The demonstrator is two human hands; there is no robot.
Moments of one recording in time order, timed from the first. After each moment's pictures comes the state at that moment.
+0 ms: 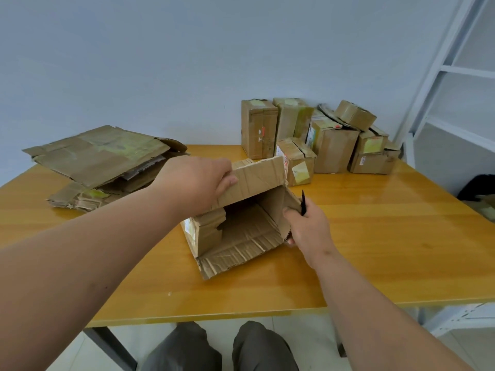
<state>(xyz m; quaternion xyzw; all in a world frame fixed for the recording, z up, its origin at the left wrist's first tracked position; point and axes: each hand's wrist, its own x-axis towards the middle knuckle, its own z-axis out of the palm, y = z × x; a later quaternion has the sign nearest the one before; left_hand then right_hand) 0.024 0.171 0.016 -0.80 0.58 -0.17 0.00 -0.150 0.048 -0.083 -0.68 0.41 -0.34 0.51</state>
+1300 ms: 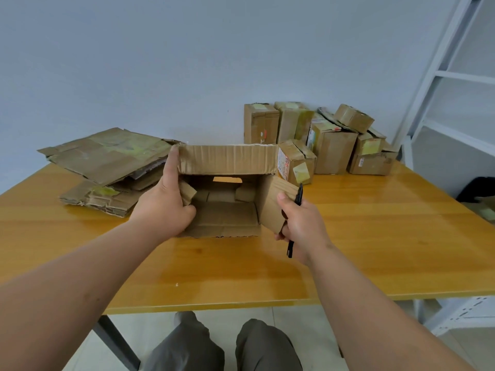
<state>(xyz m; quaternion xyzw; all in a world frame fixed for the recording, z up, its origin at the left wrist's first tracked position) 0.043 0.222 -0.037 -0.88 0.40 -0.02 -0.27 -0.142 0.074 -0.067 -0.58 0.39 -0.33 0.64</state>
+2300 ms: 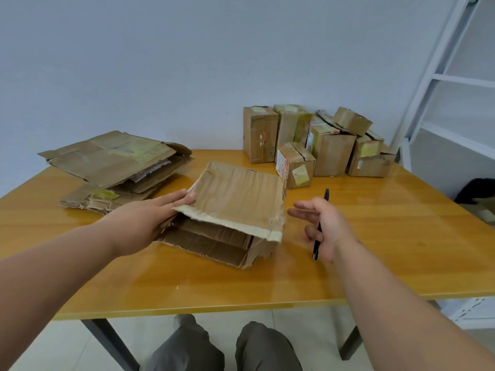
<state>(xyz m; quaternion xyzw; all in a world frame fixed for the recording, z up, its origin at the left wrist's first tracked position) 0.090 0.258 -0.039 -0.80 0.60 -0.01 0.01 -0.175 0.040 -0.064 -0.49 0.43 -0.30 0.69</state>
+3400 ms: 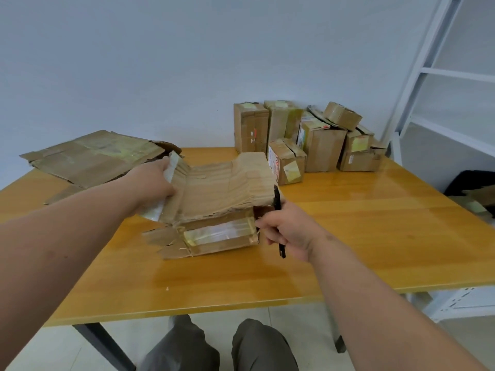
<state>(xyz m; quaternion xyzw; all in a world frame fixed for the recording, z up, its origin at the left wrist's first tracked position) 0.076 0.197 0.007 -0.89 0.36 0.13 -0.25 -0.158 0.073 -0.048 -0.69 0.28 -0.15 0.65</state>
